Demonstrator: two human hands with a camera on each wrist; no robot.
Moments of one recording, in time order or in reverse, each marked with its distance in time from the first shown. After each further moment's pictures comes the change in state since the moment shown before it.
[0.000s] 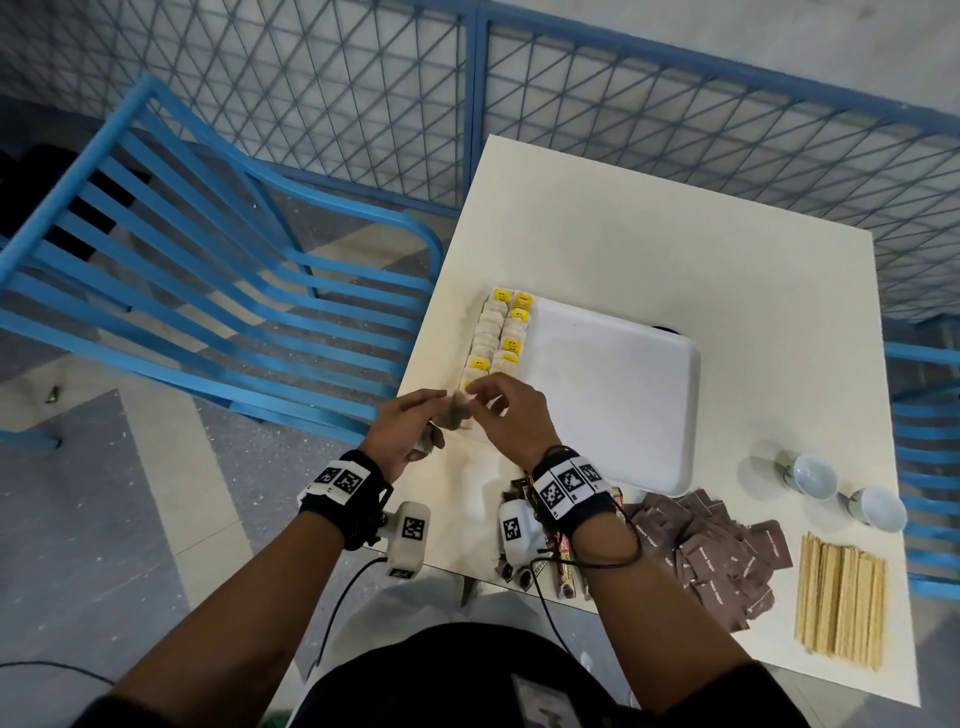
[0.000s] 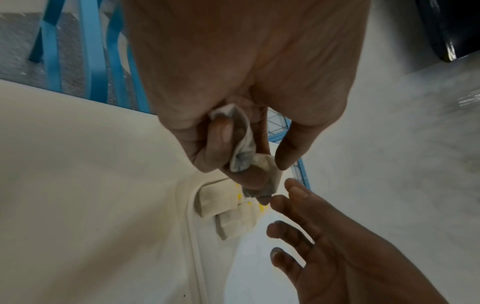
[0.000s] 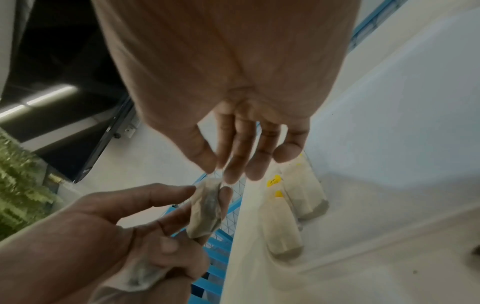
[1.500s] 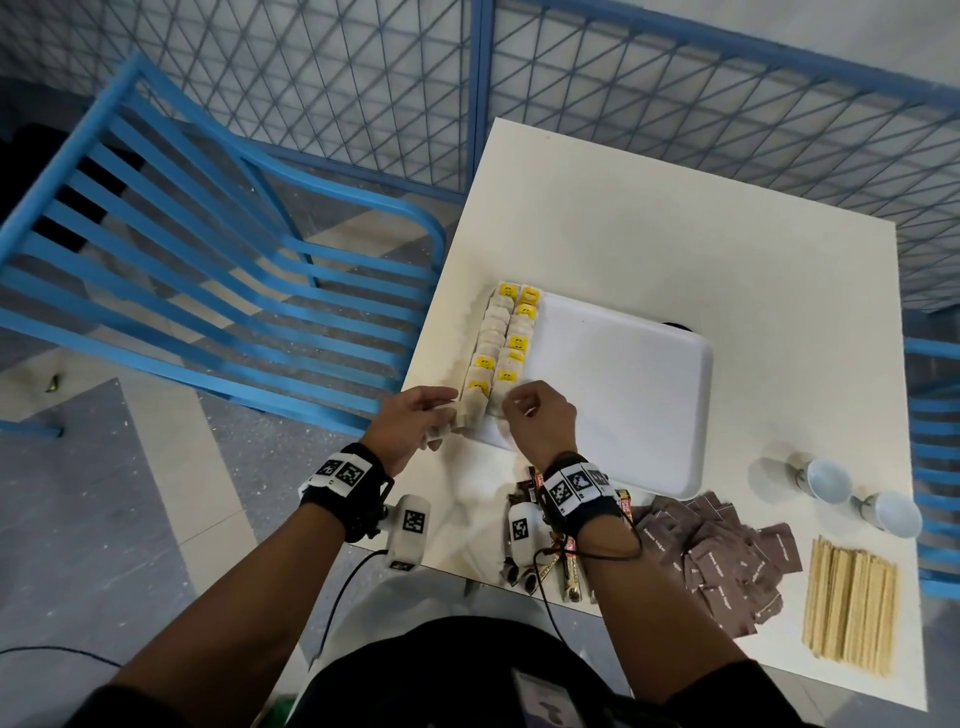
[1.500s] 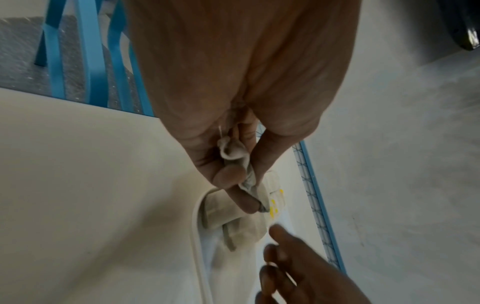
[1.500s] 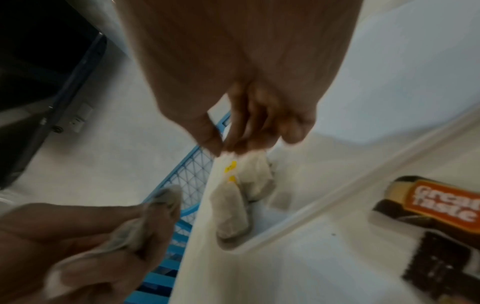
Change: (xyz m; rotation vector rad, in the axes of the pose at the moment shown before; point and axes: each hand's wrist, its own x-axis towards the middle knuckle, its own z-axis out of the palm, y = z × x) left_hand 0.024 -0.007 -0.010 -0.008 -0.060 0.019; right_hand 0.012 0.038 -0.003 -0.056 0.205 0.269
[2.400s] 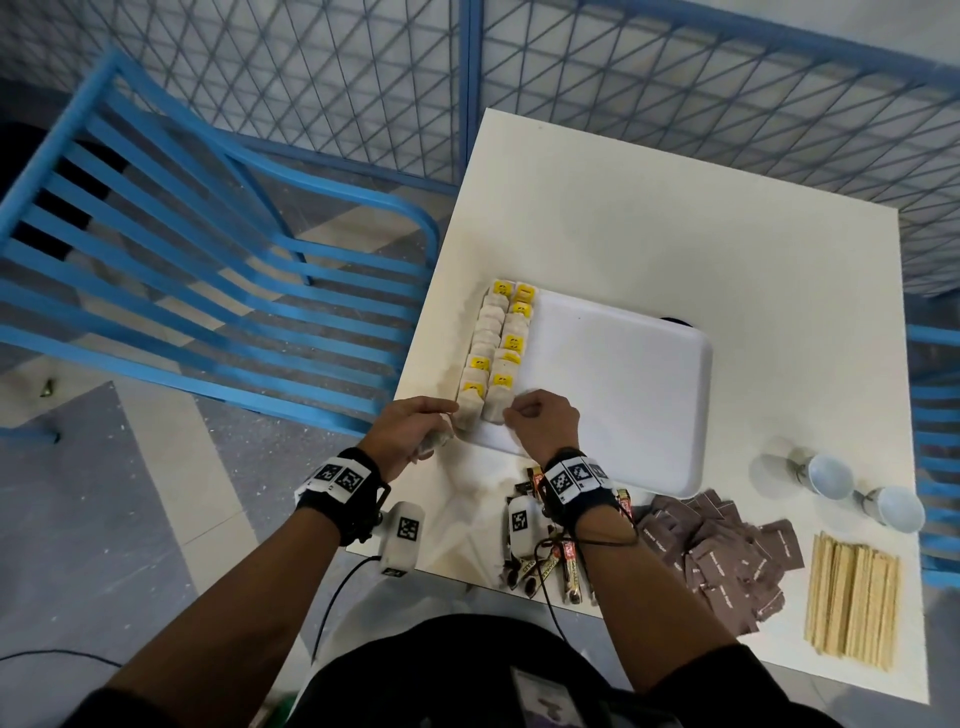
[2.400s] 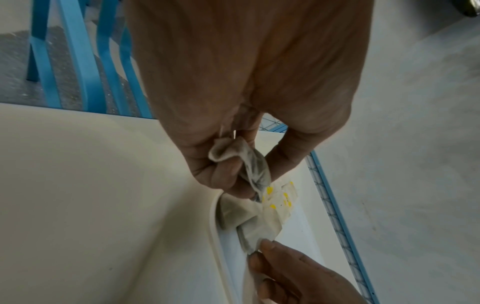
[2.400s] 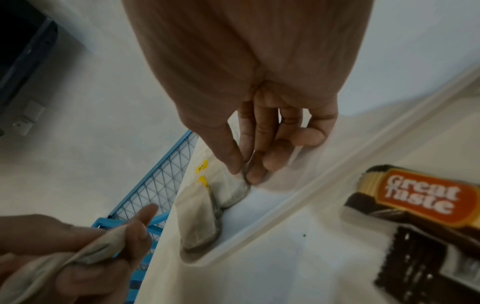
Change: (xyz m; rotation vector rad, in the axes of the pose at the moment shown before) left_hand 0.013 -0.004 -0.003 0.117 0.022 -0.113; right_hand 0.018 0.016 0.000 -0.089 -0.070 0.140
